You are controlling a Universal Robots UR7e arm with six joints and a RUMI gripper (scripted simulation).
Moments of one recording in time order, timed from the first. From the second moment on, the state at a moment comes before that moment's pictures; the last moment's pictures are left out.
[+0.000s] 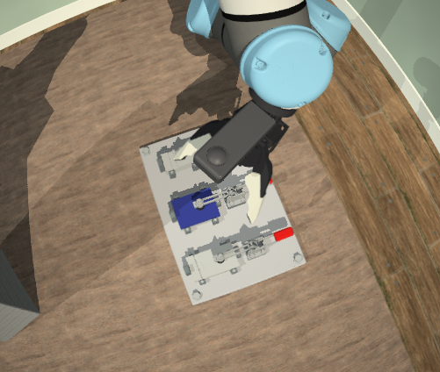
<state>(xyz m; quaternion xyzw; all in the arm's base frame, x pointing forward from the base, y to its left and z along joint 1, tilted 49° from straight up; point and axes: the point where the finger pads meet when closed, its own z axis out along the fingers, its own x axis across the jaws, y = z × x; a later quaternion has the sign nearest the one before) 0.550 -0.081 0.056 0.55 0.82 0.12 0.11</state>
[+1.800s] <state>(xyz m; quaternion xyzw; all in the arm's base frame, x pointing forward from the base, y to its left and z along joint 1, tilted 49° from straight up) 0.543 -0.088 0.040 0.73 0.65 0.18 0.08</state>
